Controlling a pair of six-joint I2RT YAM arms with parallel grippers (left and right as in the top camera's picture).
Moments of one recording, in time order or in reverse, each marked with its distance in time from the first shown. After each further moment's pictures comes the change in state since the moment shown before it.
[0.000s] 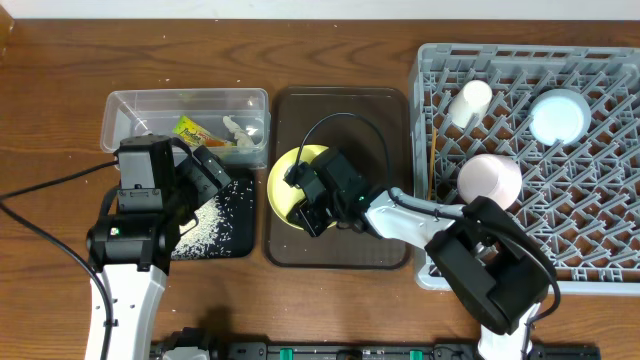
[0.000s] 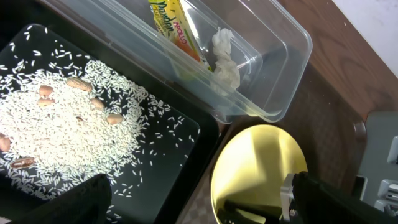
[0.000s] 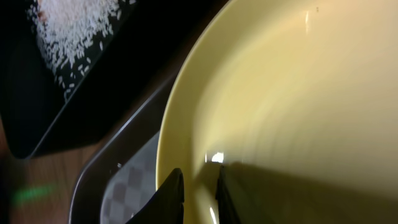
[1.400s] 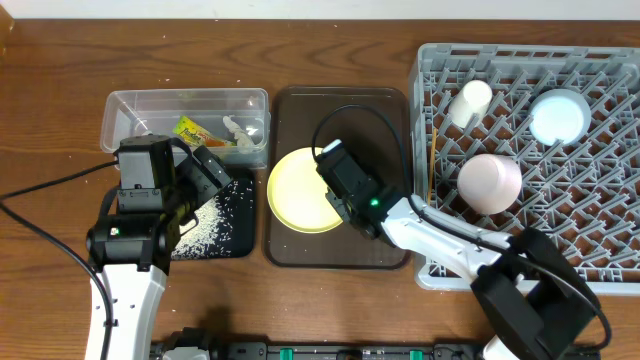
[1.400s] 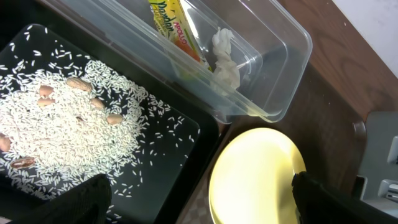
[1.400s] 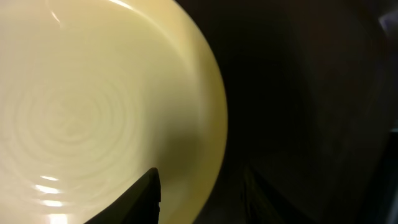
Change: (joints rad) left arm 0.000 0.000 0.000 0.000 0.000 0.000; right arm 0.018 -0.192 -0.024 -0.219 0.803 -0.134
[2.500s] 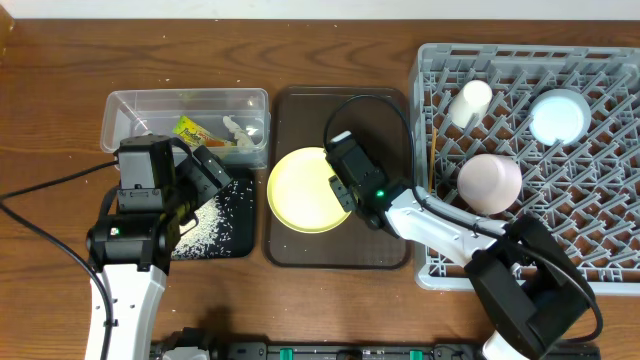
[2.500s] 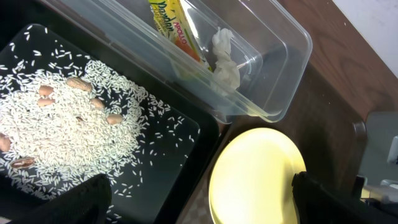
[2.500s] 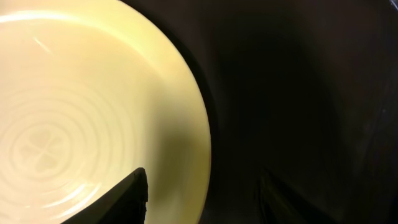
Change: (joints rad) left arm 0.000 0.000 0.000 0.000 0.000 0.000; right arm -0.063 0.036 0.000 0.069 -0.062 0.060
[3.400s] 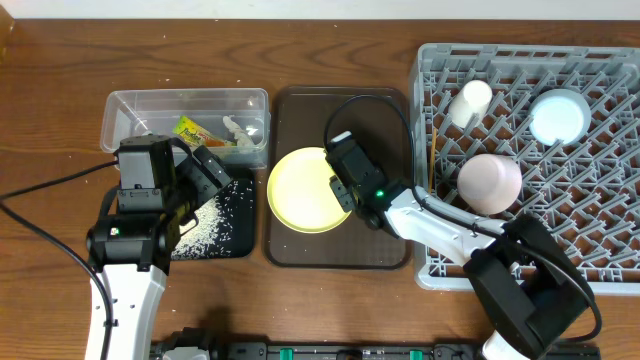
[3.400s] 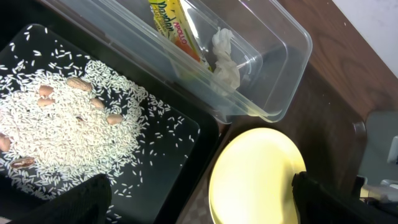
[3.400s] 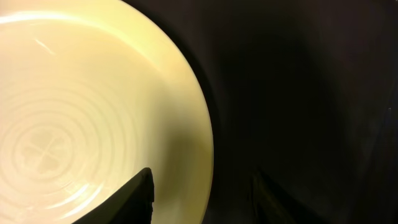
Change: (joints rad) left arm 0.000 0.000 0.000 0.000 0.000 0.000; right arm 0.000 0.004 0.000 0.003 -0.005 0.013
